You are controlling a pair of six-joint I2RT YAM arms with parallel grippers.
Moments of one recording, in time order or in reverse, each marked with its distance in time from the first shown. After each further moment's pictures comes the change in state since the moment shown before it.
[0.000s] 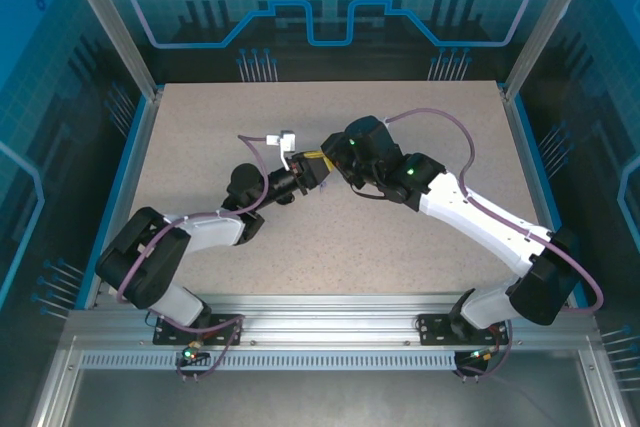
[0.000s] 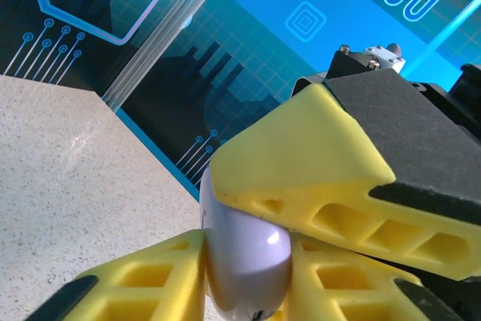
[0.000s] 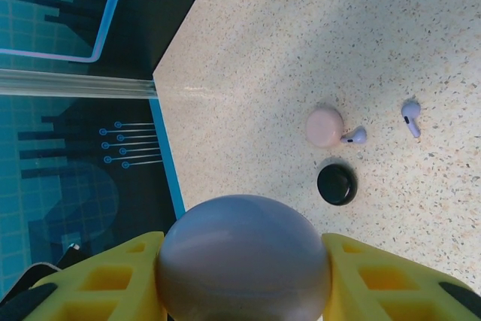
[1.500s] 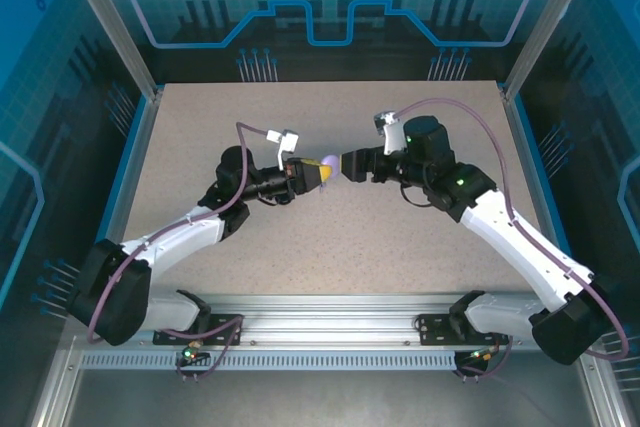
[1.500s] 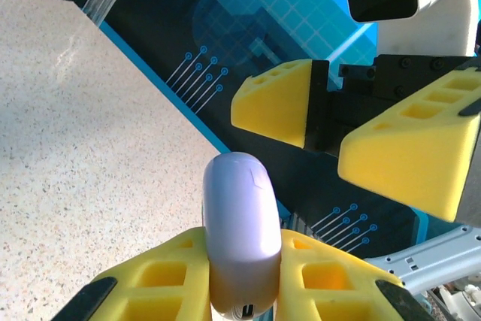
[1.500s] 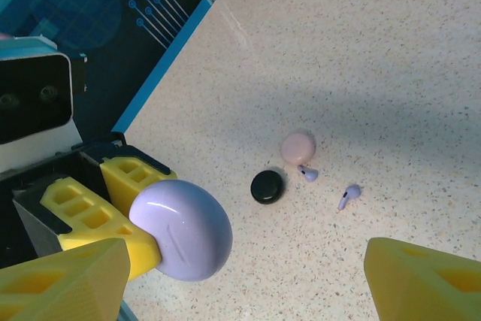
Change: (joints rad) left arm 0.058 -0.228 0.087 -0.573 0.257 0.127; right arm -0.218 -0.237 -0.183 0.050 -0.426 -0.972
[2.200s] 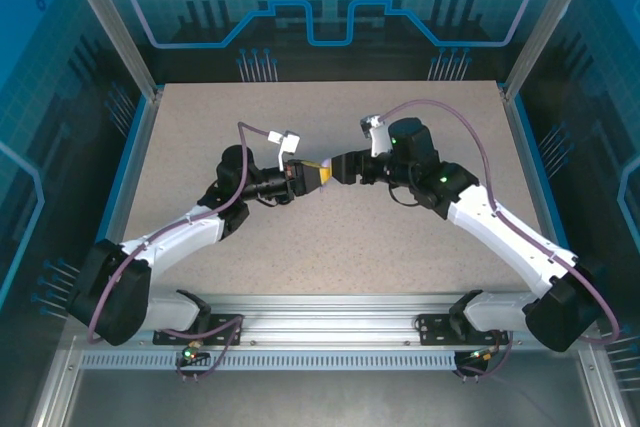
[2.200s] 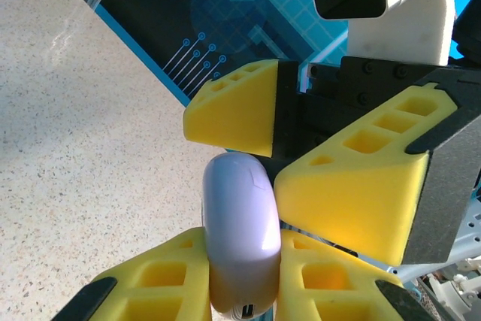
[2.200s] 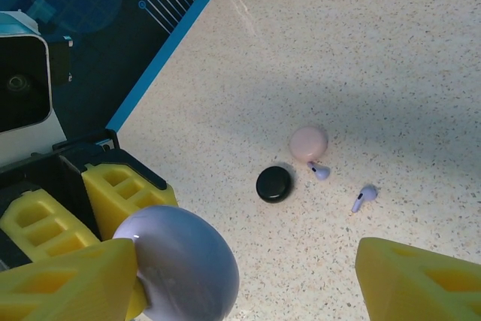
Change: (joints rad) left arm 0.002 0.000 0.005 -0.031 0.026 0.000; right arm 0.032 0.073 -0.023 0.081 0.002 0.002
